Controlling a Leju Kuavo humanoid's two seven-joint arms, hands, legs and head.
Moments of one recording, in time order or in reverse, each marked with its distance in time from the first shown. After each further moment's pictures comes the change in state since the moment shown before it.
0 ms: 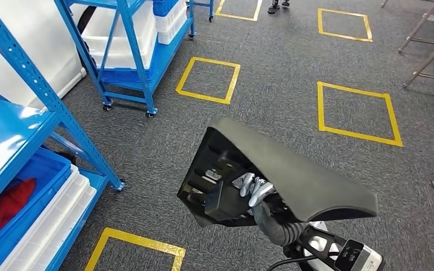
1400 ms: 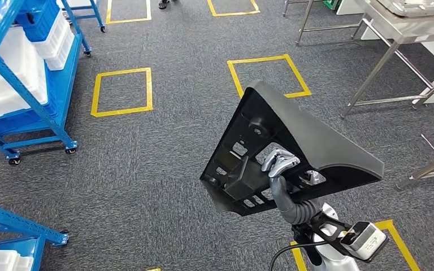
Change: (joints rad) left arm -0.004 -0.015 -0.015 -0.001 0.001 0.000 0.064; right arm -0.004 0.026 -0.148 0.068 0.014 -0.018 0.000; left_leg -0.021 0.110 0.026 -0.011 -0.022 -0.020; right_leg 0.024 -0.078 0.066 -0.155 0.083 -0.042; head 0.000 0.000
